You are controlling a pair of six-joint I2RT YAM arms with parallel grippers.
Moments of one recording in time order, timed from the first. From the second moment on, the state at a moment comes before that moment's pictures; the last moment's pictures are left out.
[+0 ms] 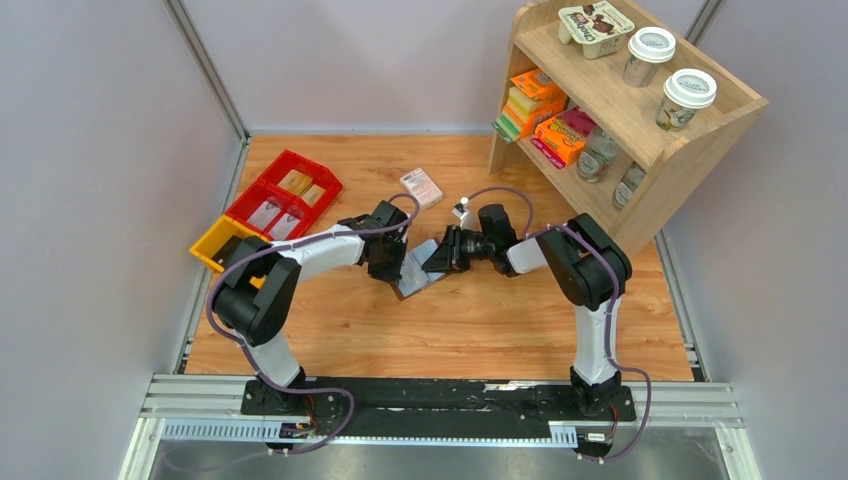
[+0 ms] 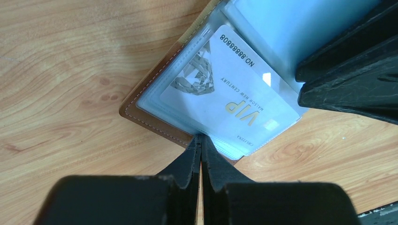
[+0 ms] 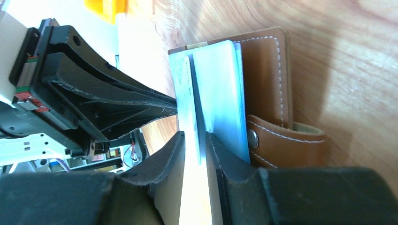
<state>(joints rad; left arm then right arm) -0.60 1.72 1.02 -0.47 0.07 -0.37 0.49 2.03 0.89 0.60 -0.83 0.85</state>
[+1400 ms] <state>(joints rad) -0.64 1.70 0.98 -0.42 0.08 -0.33 0.51 1.95 0.86 0.46 -0.73 0.76</state>
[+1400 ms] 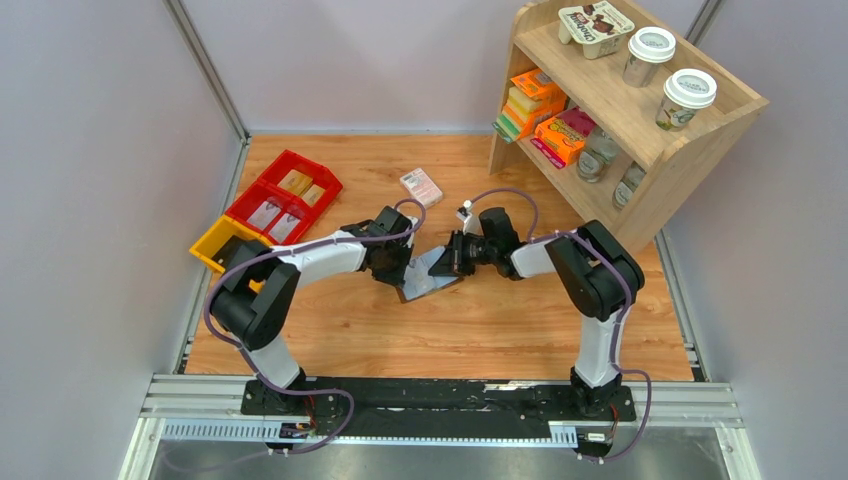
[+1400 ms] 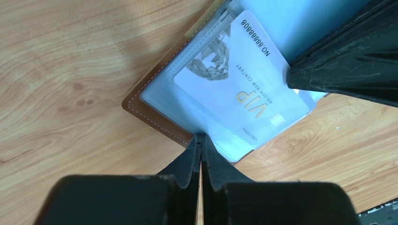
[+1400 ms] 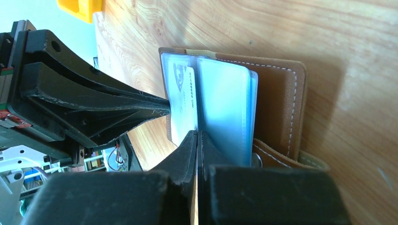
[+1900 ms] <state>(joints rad) -0.65 1.63 0.92 -0.41 0.06 -0.34 0.48 1.91 0.81 0.47 -0.65 0.80</state>
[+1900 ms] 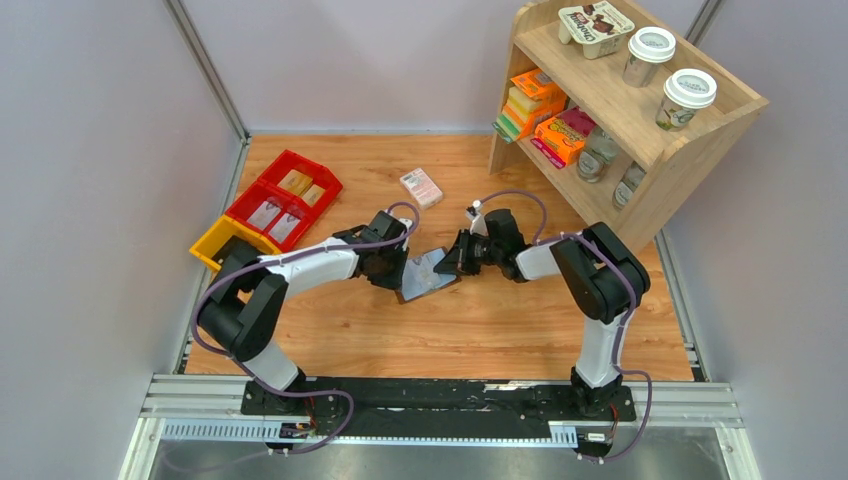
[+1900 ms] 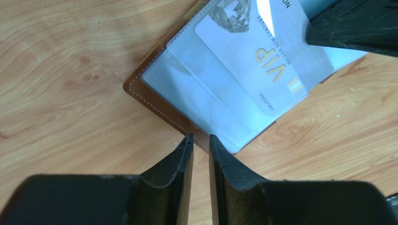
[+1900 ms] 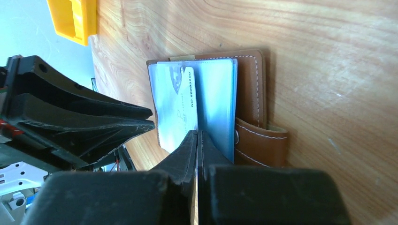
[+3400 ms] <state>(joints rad) -0.65 1.72 0.98 -0.27 0.10 -0.48 0.48 1.95 0.90 0.44 -0.71 0.73</state>
